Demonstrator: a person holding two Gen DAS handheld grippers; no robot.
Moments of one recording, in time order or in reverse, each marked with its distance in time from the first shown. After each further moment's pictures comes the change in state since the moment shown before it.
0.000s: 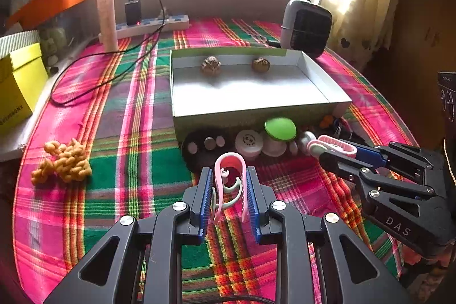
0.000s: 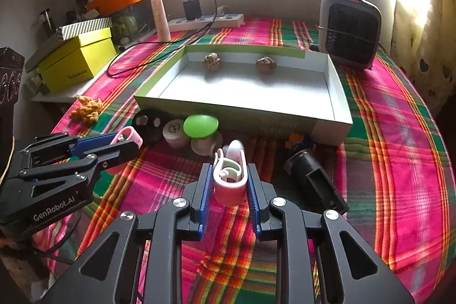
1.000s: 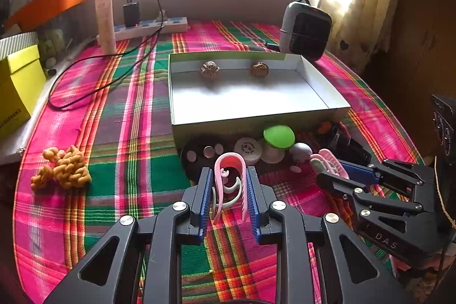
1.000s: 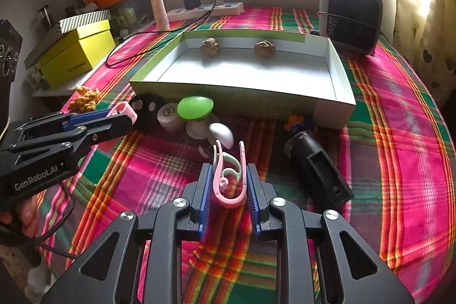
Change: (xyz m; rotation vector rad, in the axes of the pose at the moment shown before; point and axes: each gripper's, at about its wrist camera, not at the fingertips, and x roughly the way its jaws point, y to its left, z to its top) left arm 0.002 0.000 0.007 -0.001 0.001 -0.011; right arm 0.007 -0.008 -0.012 0.003 0.046 0.011
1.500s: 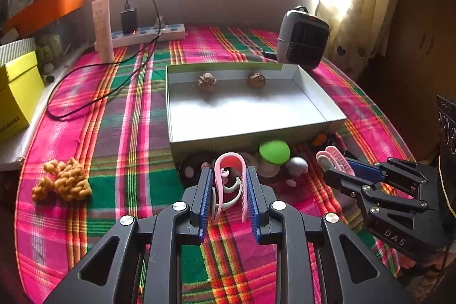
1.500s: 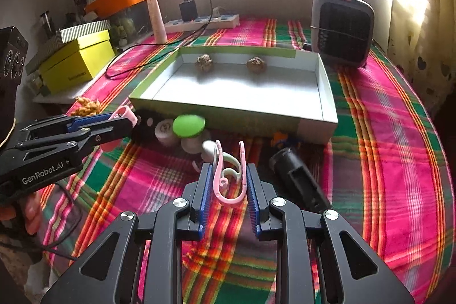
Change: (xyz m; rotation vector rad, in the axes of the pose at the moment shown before) left arm -0.004 0.000 0.014 -0.005 -0.022 -0.019; right arm -0.013 -0.004 0.015 -0.004 -0.044 -0.001
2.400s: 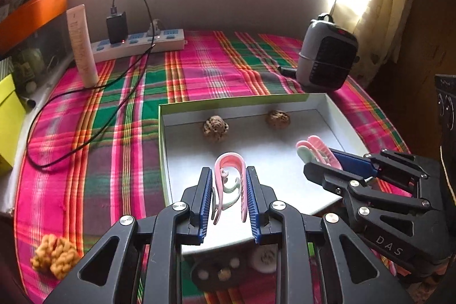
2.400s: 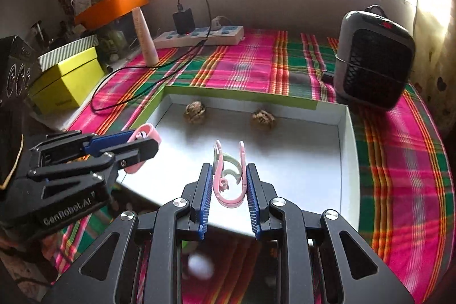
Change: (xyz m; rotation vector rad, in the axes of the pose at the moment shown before) left arm 0.065 0.016 0.073 -0.006 0.041 0.008; right arm 0.063 -0.013 0.085 -0.005 0.029 0.041
